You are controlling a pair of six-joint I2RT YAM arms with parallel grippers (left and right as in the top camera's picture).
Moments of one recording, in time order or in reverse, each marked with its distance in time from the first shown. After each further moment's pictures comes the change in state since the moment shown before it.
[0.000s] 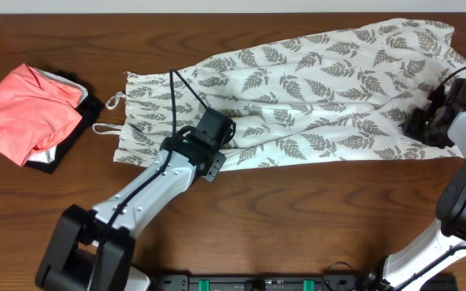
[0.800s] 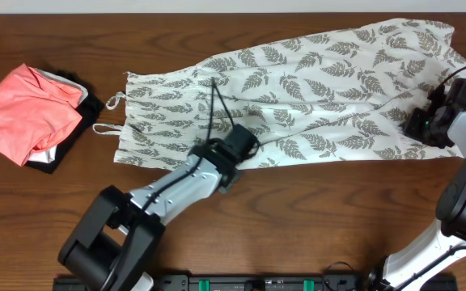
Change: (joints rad) left arm -0.156 0.101 -0.011 0.030 -0.087 0.018; right arm 0.000 0.000 0.000 0.000 0.000 0.000
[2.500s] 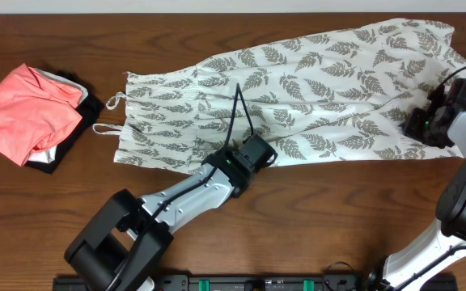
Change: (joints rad) left arm -0.110 0.008 0.000 0.080 -0.100 0.030; right arm 0.000 0.000 0.000 -0.001 -0.001 0.000
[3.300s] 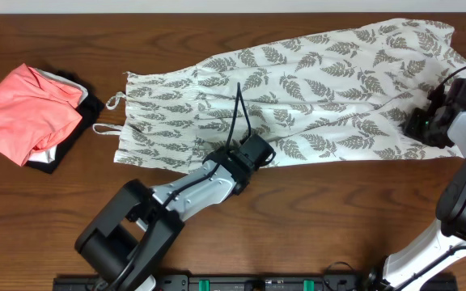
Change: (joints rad) left arm 0.026 0.066 0.000 0.027 -0.020 0.000; right arm 0.000 0.000 0.000 -0.002 0.000 0.000
